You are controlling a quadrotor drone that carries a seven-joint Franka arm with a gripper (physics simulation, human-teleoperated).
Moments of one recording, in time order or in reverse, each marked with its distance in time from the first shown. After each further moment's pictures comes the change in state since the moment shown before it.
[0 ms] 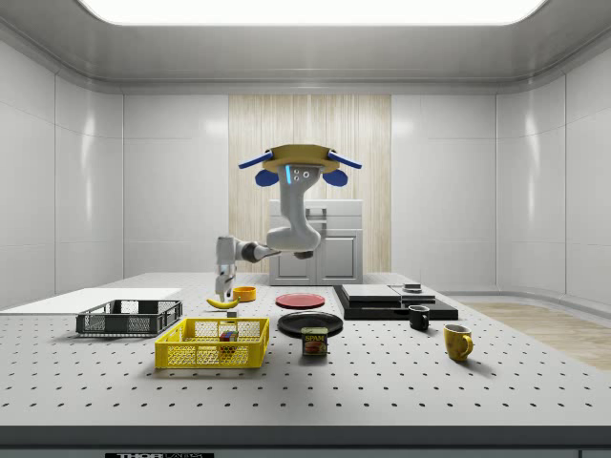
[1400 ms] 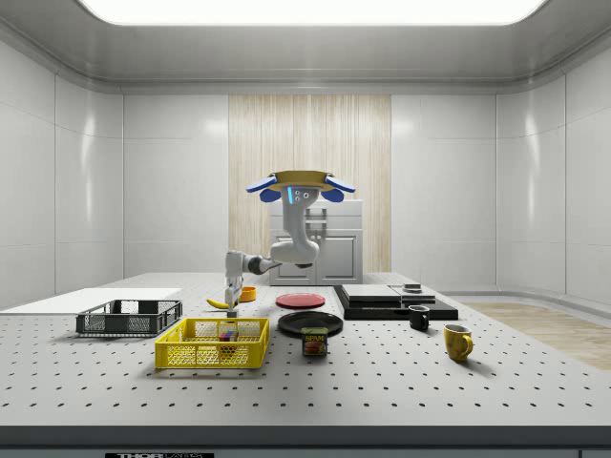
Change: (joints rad) arm -0.008 -0.007 -0.036 0.008 -0.033 0.019 0.002
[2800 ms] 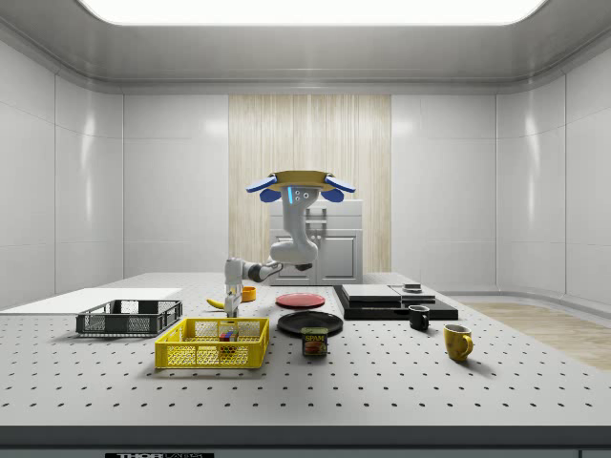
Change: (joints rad) arm -0.034 0.022 -0.122 0.034 -0.122 0.024 0.013
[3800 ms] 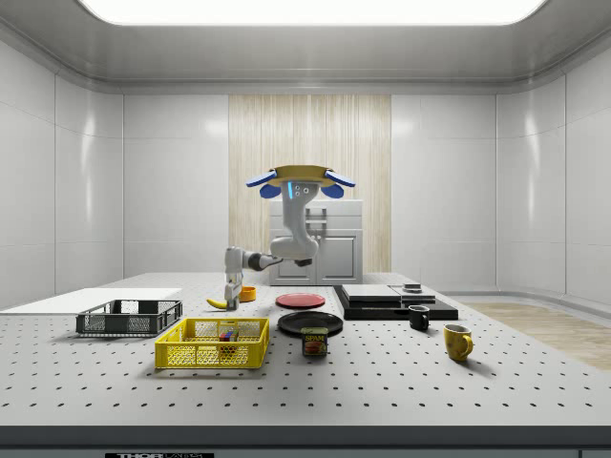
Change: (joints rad) arm 0.027 0.013 0.130 -0.038 0.119 -0.061 -0.002
